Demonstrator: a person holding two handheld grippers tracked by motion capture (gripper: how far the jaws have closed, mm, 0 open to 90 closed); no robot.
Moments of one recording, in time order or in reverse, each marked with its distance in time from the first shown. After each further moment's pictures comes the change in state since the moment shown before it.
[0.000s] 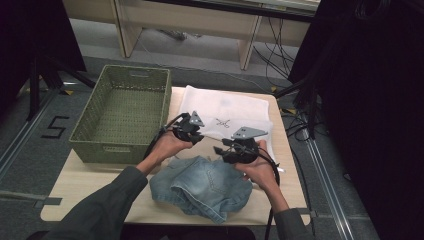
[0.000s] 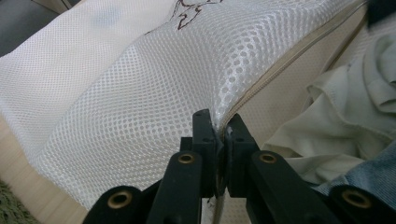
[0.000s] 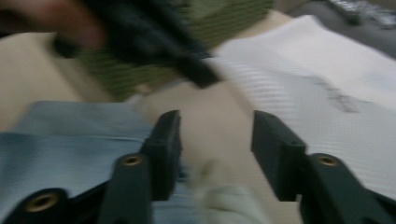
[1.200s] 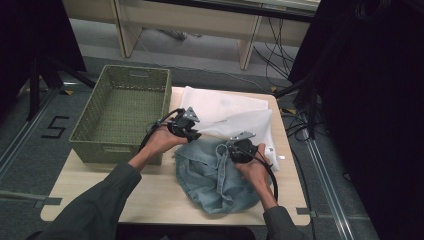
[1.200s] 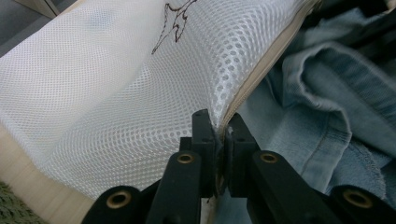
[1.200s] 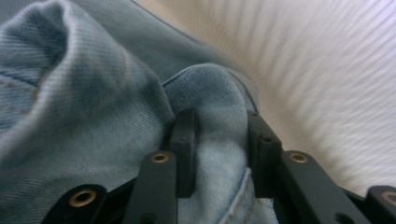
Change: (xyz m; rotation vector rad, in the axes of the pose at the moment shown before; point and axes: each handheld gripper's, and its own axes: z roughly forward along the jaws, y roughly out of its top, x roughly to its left) left arm 0.010 0.003 -0.014 0.008 -0.061 0.014; right arm -0.040 -0.044 0.046 0.300 -0.377 0.028
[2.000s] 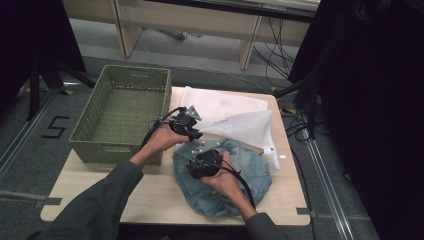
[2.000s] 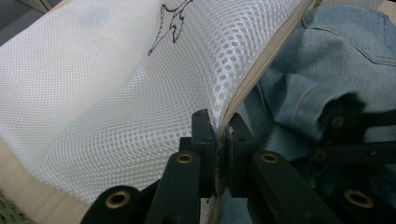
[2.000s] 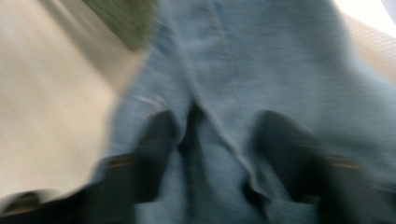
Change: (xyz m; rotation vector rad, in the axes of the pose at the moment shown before) left arm 0.005 0.005 0.001 0.037 -0.027 0.014; right arm 0.106 0.028 0.000 -0.098 0.266 -0.120
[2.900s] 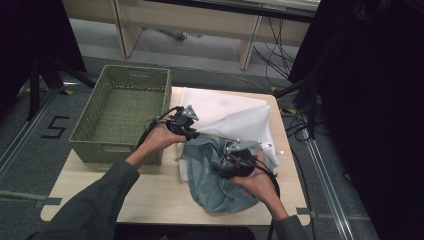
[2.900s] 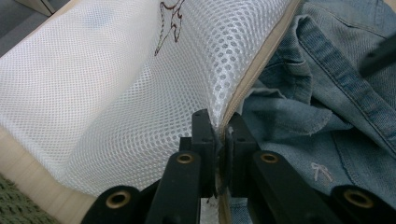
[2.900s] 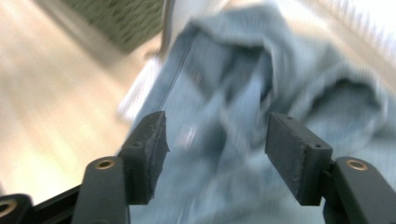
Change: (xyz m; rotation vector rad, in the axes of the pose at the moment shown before) left arm 0.000 -0.004 -0.009 -0.017 0.015 -0.007; right arm -0.044 -0.032 -0.088 -0.063 0.058 0.116
